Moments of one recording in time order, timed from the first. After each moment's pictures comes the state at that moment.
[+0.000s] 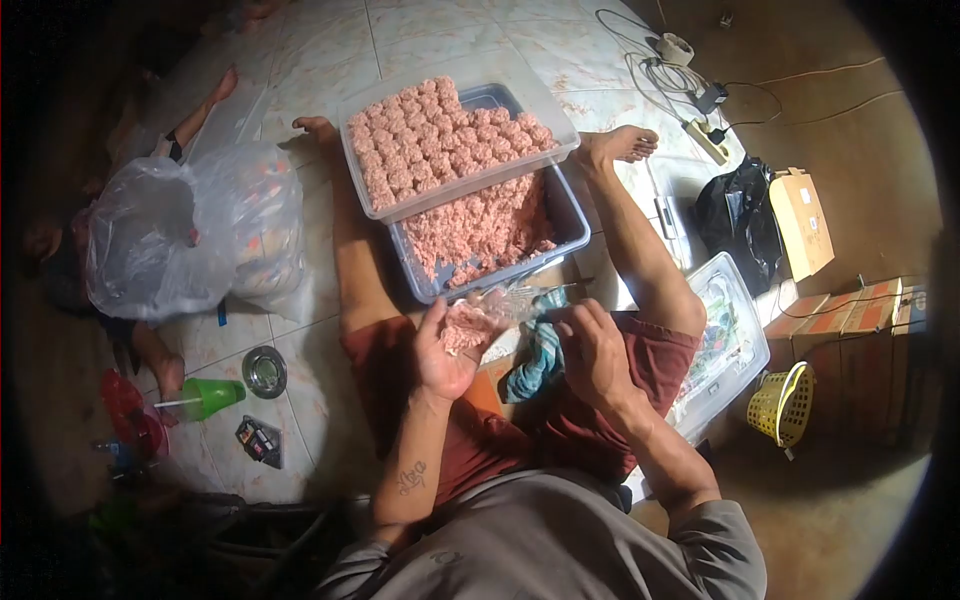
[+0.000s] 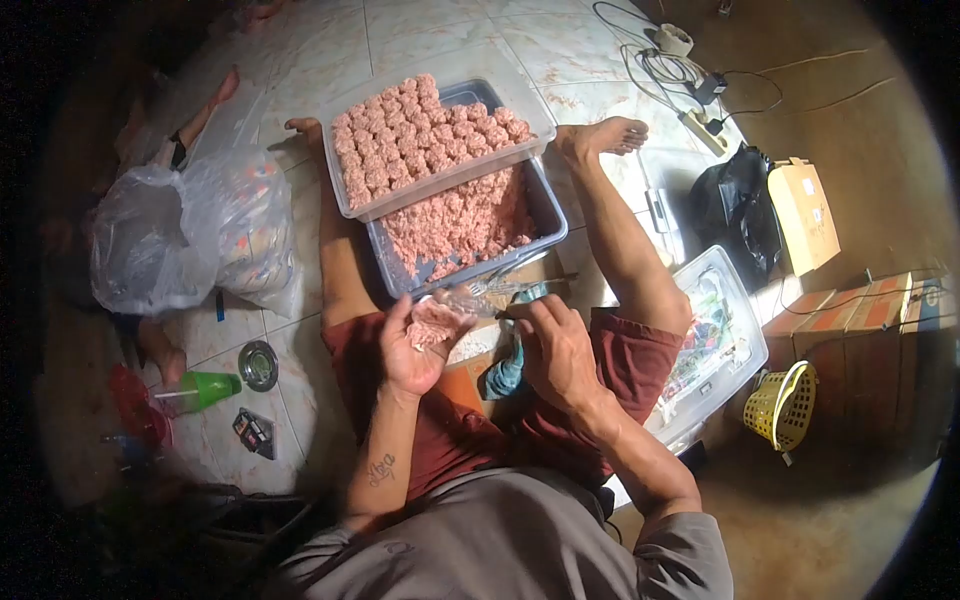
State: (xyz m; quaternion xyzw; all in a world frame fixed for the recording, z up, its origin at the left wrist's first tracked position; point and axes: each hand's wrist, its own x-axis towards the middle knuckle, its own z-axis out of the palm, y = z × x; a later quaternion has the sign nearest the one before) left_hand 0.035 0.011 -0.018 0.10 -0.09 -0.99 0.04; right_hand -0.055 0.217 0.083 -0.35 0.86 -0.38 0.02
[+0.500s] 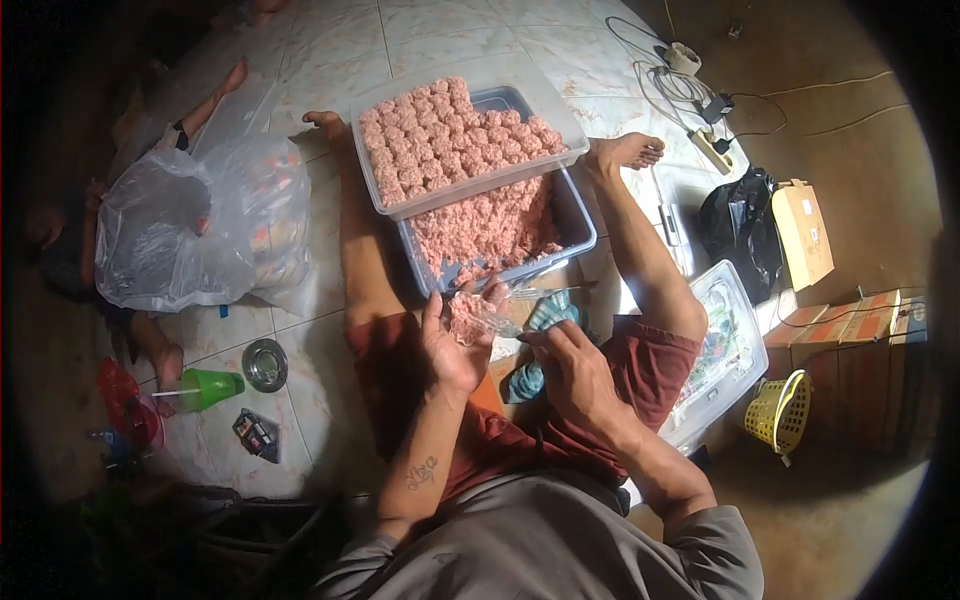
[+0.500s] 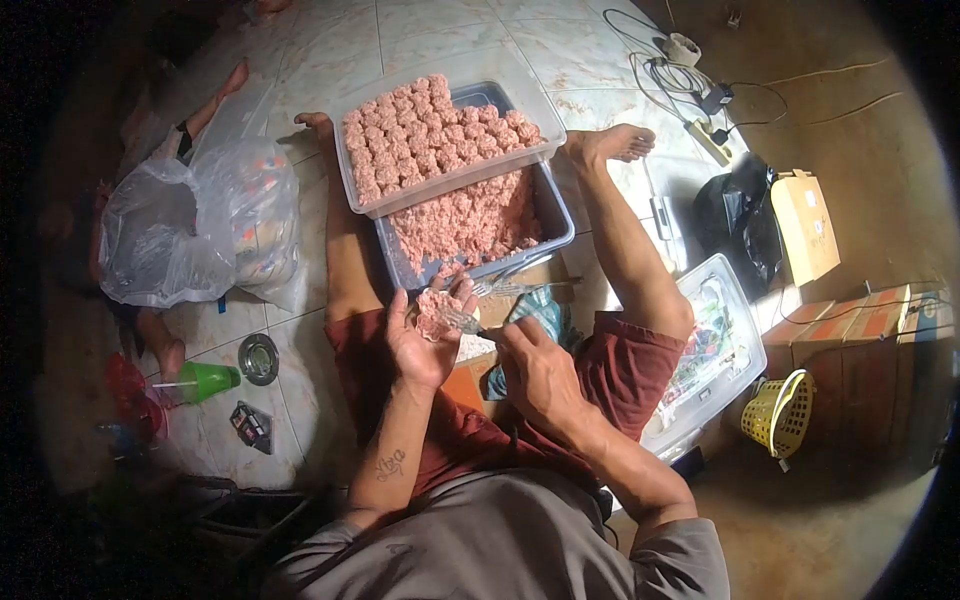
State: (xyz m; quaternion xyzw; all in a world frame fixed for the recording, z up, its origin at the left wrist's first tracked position) left_hand 0.022 0.029 0.008 0.19 -0.06 -0.97 0.16; right_hand -0.025 0.207 0.088 -0.33 0.86 -0.38 0.11
